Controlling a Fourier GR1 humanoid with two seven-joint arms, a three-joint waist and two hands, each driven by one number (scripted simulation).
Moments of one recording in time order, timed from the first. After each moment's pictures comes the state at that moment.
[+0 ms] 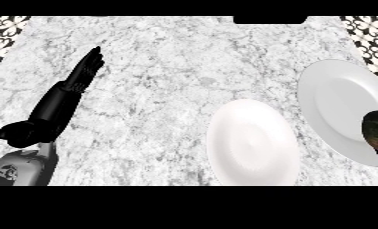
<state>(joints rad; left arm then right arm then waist) -0.18 0.37 -0.11 -1.63 0.08 -0.09 -0.04 0.15 -0.69 -0.18 -1.62 0.47 -0.14 -0.47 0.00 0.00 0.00</state>
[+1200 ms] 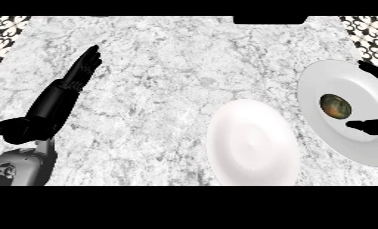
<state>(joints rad) -0.19 0.33 -0.05 -1.62 0.05 -0.15 -0.03 -0.35 -0.63 -0.24 -0.78 0.43 0.04 -0.86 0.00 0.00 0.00</state>
